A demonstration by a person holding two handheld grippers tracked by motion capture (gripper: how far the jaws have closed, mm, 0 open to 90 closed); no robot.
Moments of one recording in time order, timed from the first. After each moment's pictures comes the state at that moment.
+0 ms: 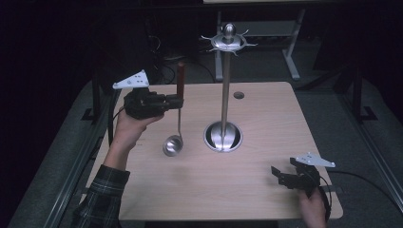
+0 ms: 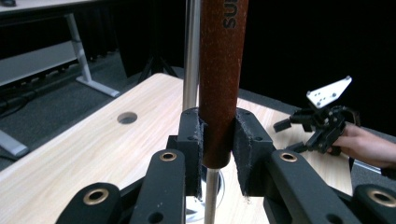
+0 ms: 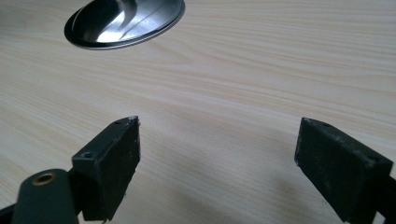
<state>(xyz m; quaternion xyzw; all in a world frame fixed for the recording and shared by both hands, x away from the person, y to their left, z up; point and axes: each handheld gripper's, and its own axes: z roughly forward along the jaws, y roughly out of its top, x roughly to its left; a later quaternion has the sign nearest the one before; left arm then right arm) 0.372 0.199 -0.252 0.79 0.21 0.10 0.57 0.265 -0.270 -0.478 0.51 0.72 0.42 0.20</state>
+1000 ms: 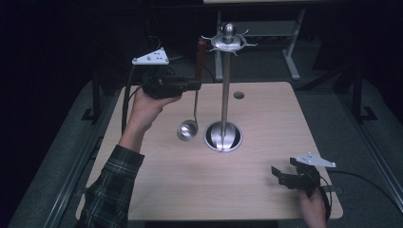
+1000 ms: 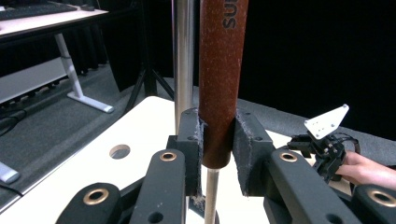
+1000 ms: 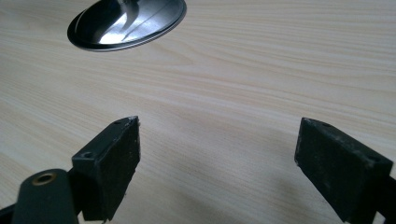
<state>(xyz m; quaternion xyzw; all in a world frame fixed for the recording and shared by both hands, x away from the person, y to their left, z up) 0.397 0.154 -0.218 0.80 0.18 0.10 0.57 0.265 -0.271 -0.478 0.51 0.72 0.42 0.20</state>
